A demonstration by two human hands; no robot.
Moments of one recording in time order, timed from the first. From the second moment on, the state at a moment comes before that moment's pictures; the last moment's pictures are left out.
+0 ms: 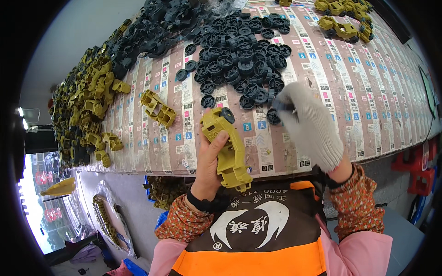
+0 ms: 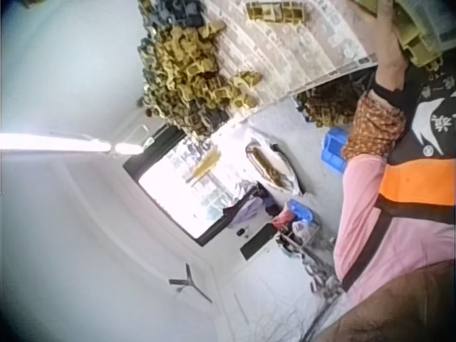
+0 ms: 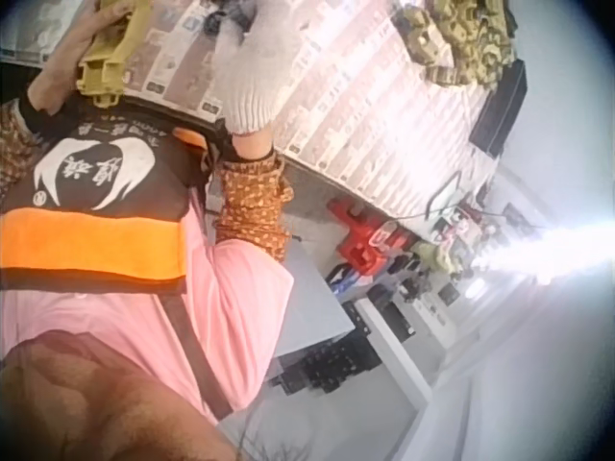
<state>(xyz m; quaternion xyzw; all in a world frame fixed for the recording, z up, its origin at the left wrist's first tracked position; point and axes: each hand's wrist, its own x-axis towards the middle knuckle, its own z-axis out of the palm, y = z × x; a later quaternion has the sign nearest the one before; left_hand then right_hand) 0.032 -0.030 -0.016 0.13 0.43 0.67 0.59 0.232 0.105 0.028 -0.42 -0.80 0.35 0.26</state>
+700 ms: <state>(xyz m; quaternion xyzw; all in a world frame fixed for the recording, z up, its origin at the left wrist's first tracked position) 0.051 -0.020 -0.016 0.28 0.49 0.74 0.37 0.229 0.016 0.024 -0.34 -0.78 0.48 0.20</state>
